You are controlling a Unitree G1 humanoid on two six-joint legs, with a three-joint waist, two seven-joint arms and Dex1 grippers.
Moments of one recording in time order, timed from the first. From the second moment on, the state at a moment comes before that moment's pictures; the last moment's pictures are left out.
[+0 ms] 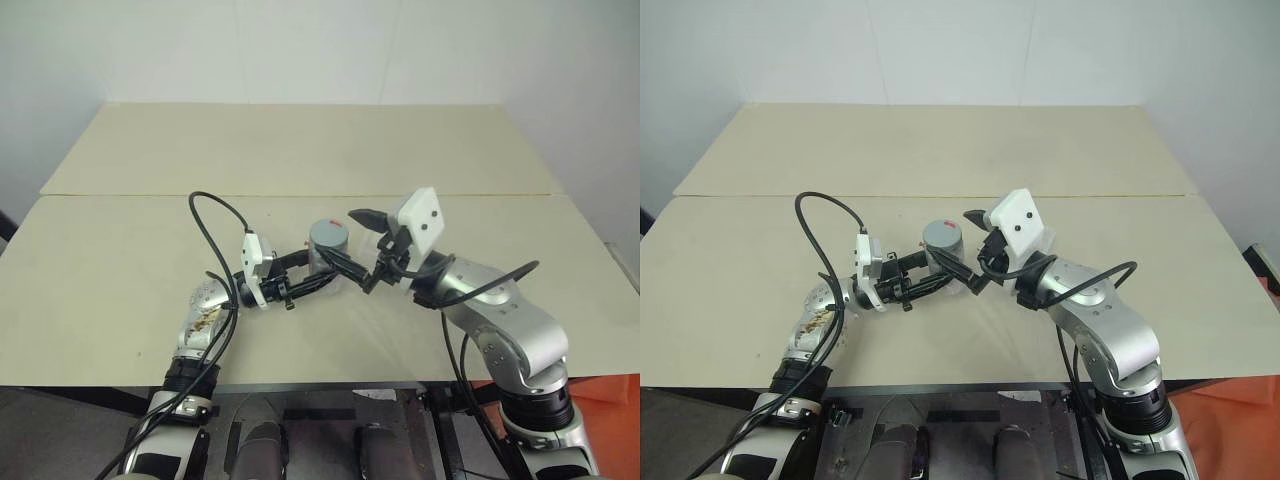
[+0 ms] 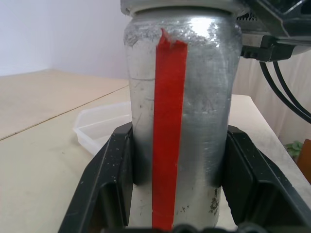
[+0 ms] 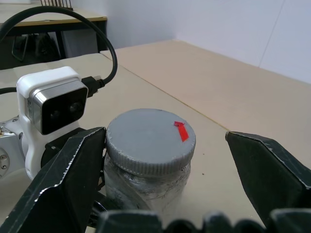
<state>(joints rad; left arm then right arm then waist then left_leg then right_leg) -0.48 0.24 -0.02 0.33 -0.42 -0.06 -1.17 -0.46 -0.41 0.10 -0.57 0.45 0.73 0.45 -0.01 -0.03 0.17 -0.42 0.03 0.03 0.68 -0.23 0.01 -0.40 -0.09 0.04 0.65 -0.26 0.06</state>
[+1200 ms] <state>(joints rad) -0.48 0.24 0.02 0.37 -0.42 -0.09 -1.19 -0.38 -0.50 -0.03 -0.57 0.48 0.73 0.47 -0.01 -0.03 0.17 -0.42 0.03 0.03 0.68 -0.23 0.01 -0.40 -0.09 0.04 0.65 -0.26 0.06</state>
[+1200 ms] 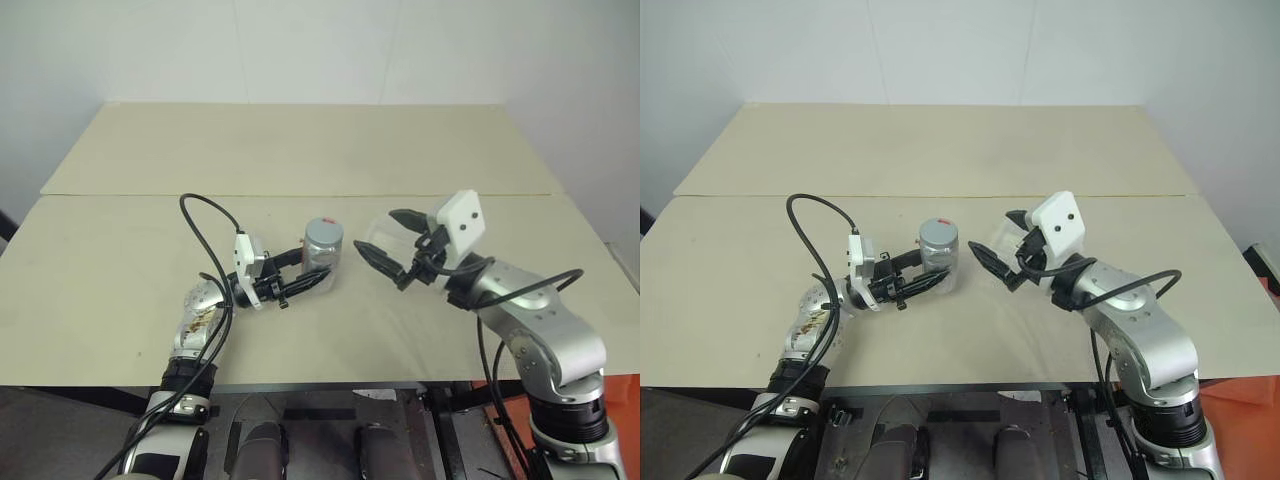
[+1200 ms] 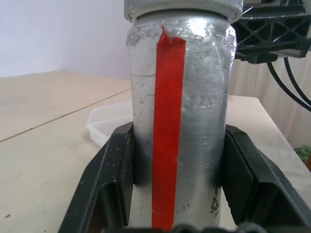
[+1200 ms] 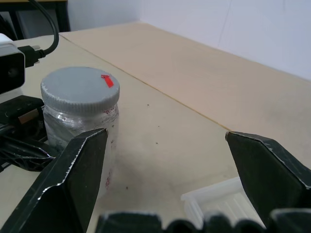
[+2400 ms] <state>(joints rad) -0.49 0.19 0.00 0.39 -0.39 -0.18 -1.12 -0.50 -0.29 0.15 -0.56 0.41 0.81 0.31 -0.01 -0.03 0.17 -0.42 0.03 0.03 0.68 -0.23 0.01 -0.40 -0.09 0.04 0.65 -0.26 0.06</state>
